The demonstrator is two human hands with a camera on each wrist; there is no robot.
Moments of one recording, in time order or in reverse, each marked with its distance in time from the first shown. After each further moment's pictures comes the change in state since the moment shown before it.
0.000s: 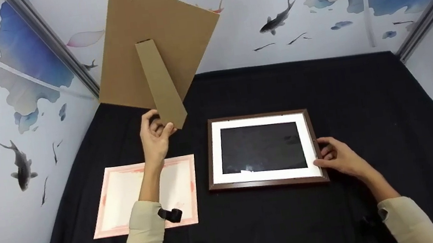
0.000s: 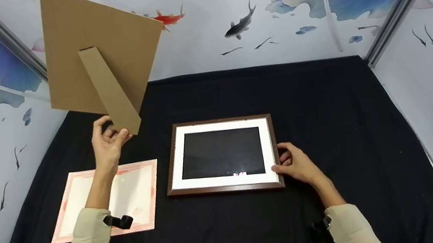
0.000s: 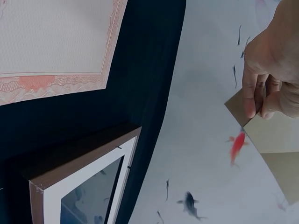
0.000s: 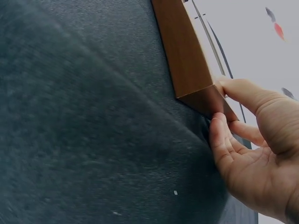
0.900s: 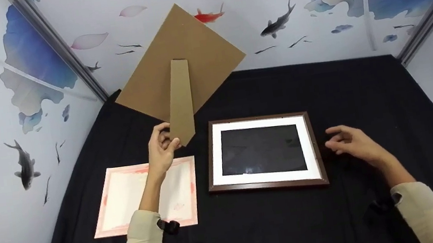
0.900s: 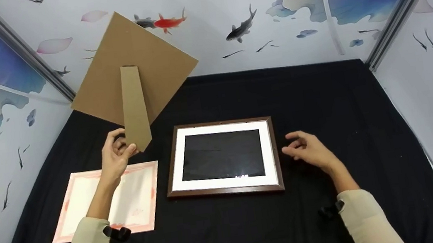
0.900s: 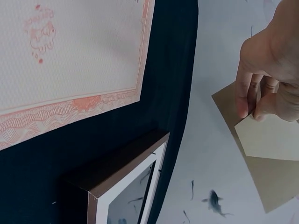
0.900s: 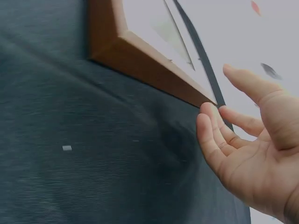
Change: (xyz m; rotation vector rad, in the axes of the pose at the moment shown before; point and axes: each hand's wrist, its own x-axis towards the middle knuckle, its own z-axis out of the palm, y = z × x) left_hand -0.026 0.008 0.000 0.201 -0.118 -0.084; right_hand 0.015 -0.002 -0.052 0.193 -0.042 -0.038
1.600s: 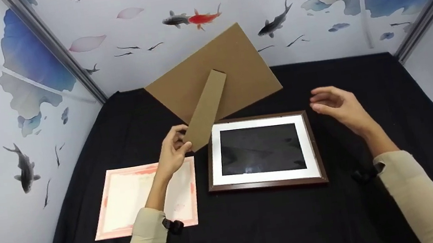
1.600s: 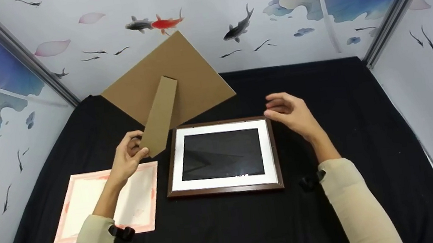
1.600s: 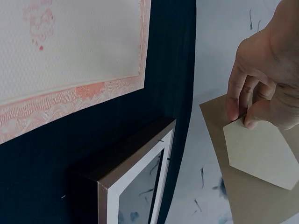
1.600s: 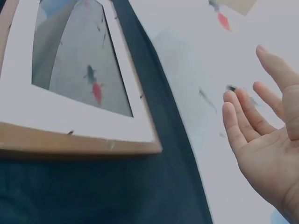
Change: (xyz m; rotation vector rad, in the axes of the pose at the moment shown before) left_hand 0.000 0.010 0.023 0.075 -0.191 0.025; right_hand 0.058 -0.068 -0.009 0.288 0.105 -0.319
